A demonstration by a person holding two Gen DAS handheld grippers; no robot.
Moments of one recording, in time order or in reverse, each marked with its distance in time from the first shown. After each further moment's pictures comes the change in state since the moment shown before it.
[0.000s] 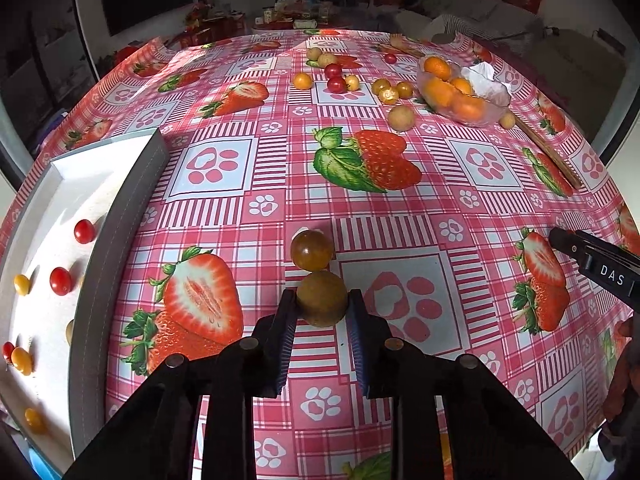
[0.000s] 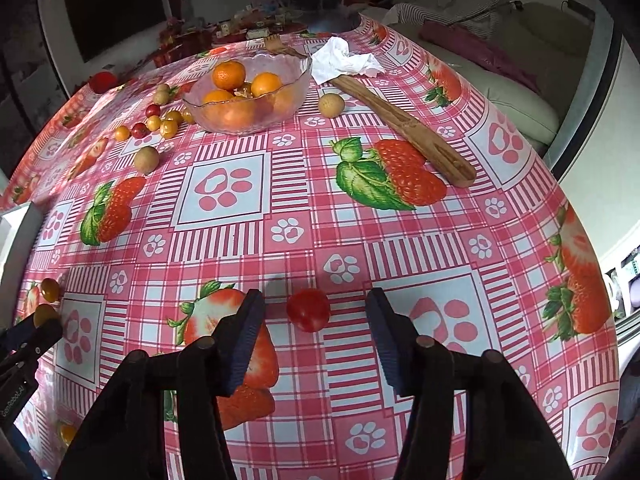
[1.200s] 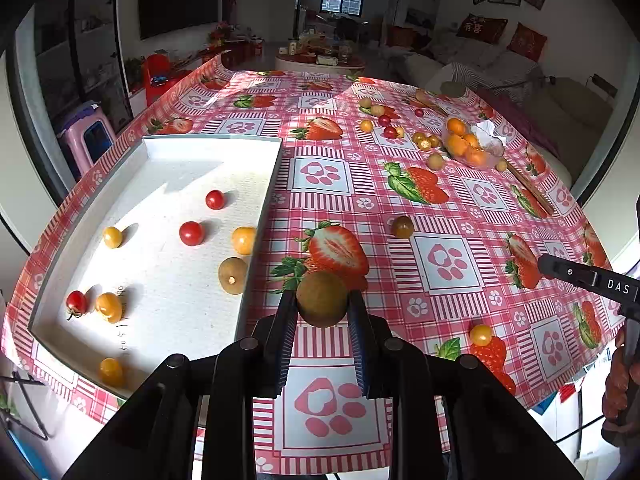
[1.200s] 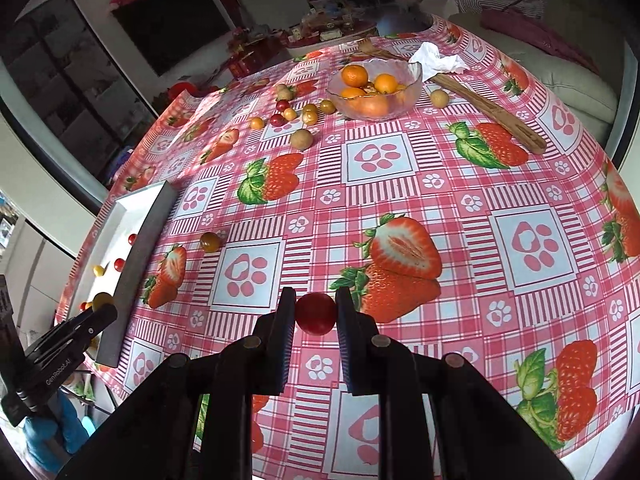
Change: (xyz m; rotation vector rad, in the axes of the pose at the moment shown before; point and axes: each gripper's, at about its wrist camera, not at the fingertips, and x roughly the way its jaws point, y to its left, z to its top) left arm -0.093 0.099 -0.052 -0.090 -0.138 -0.031; right arm -0.075 0.057 -0.042 0.005 0.013 0.363
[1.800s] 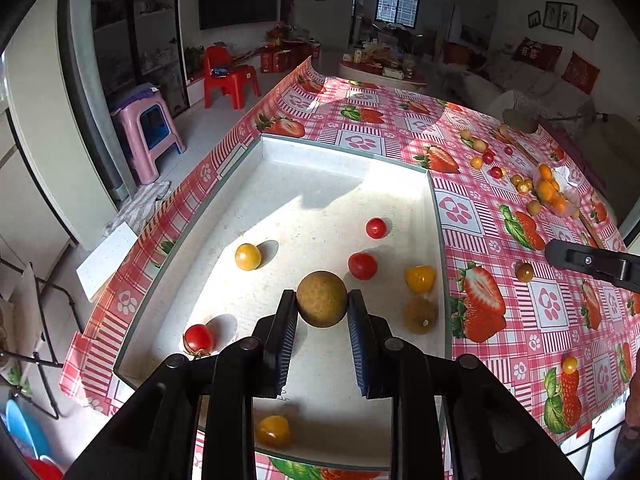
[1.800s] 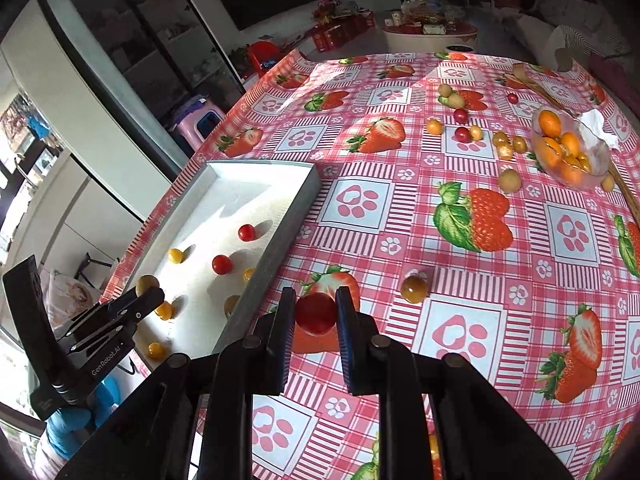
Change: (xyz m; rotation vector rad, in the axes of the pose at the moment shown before) left arm 0.006 0.118 0.020 -0.114 -0.019 0.134; right arm 0.061 0.171 0.039 -0.235 0.091 0.156
